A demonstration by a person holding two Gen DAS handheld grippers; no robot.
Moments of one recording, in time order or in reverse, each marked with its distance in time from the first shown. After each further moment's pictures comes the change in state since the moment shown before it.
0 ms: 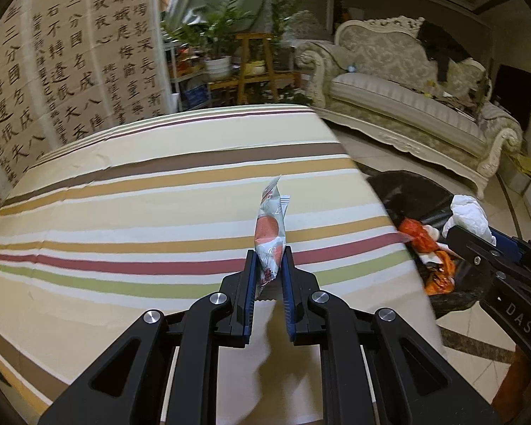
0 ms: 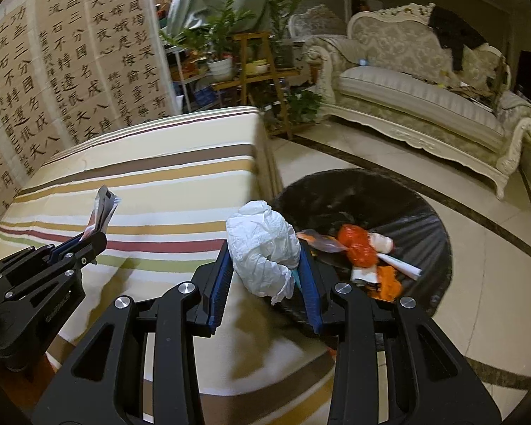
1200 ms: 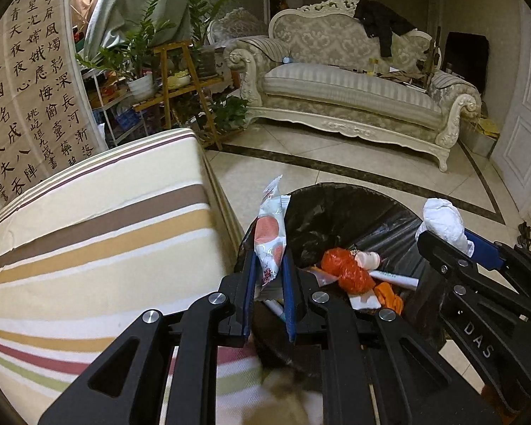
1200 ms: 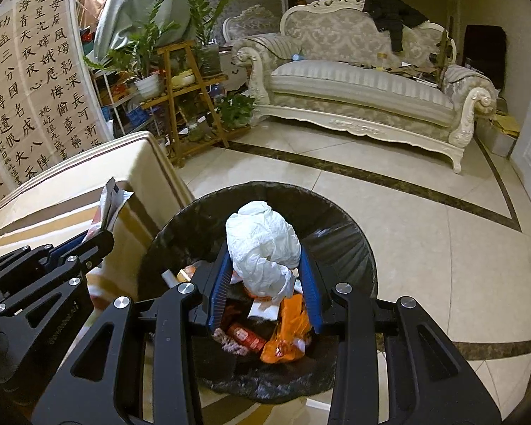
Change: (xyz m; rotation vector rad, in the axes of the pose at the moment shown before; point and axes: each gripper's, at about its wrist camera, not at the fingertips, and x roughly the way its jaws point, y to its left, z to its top) left arm 0.058 -0.125 0.052 0.171 0.008 -0.145; right arm 0.035 -0.103 0.027 0.150 -0.019 -0.182
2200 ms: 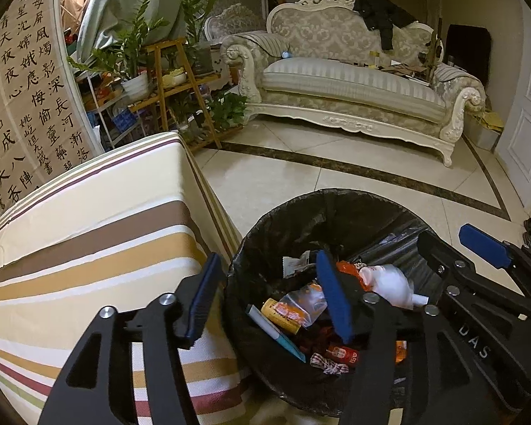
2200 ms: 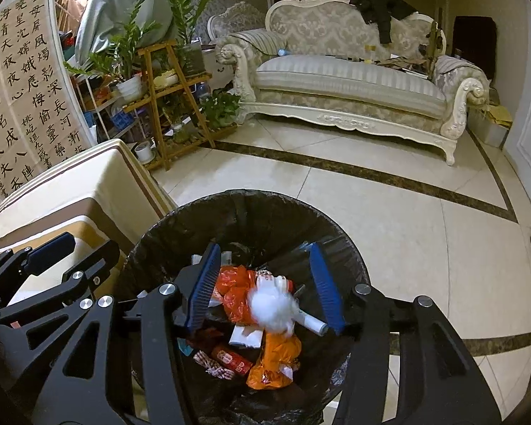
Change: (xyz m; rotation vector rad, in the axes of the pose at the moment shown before) left arm 0.029 -0.007 0.020 0.016 0.021 0.014; right arm 0.029 -0.013 0.016 0.043 0.015 -0.040
